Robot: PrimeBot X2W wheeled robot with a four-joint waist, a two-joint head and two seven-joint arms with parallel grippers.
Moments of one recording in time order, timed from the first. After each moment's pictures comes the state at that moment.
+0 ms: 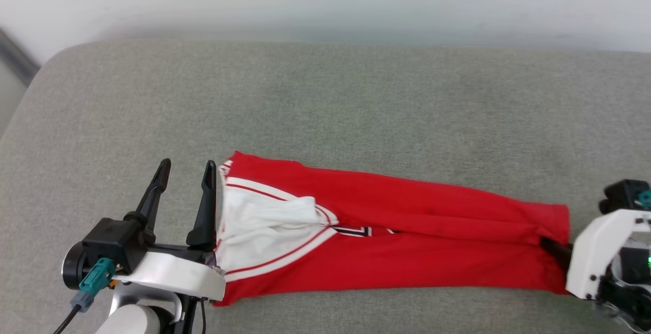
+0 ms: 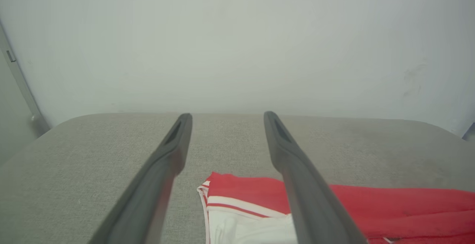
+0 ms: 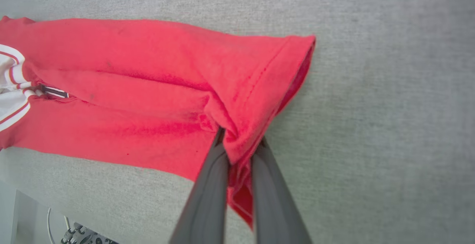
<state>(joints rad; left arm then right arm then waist) -0.15 0.49 -0.43 -0.14 -0.59 0.30 -0.22 -0.19 -0.27 -0.07 0.19 0.55 0.13 0.79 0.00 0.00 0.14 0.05</state>
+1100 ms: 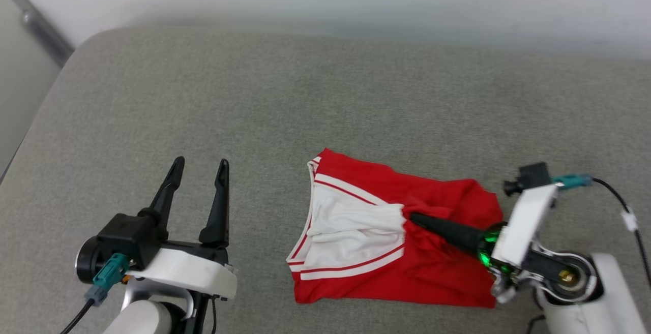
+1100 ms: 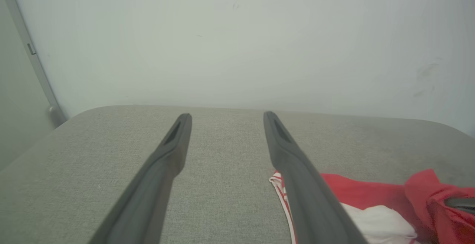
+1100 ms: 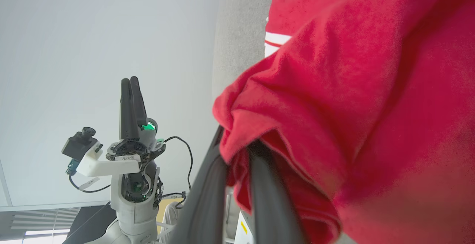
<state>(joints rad) -0.17 0.48 -0.46 -0.13 -0.59 0.29 -0.21 -0.29 -0.05 -0.01 0.26 1.22 0.13 0.95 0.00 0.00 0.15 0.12</state>
